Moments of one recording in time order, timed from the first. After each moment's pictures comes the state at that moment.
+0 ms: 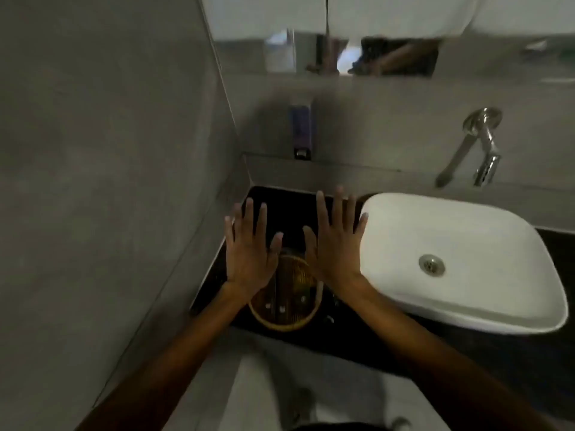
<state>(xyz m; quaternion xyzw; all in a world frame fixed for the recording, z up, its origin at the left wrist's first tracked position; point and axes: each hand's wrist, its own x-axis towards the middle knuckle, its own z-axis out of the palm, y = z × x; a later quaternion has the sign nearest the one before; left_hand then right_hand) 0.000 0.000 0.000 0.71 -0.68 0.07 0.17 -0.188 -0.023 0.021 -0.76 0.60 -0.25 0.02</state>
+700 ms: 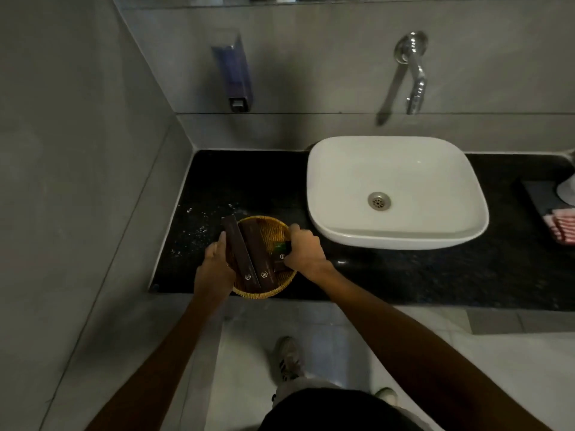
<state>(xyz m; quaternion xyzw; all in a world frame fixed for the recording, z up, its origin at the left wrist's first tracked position) -0.019 0.076 -0.069 0.76 -0.58 -0.27 0.09 -0.233 0.033 -0.050 -0.66 0.67 -0.05 0.35</state>
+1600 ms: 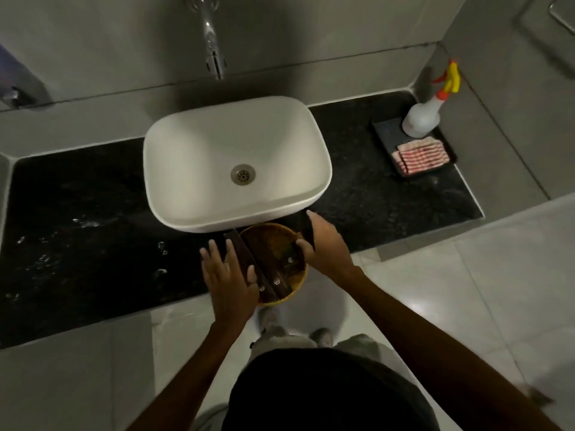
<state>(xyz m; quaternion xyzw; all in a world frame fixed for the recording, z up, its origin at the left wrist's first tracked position) -0.332 0.153 -0.135 0.65 -0.74 -0.15 0.11 -0.564 0.145 -0.096 -0.53 0.79 -0.14 0.29</state>
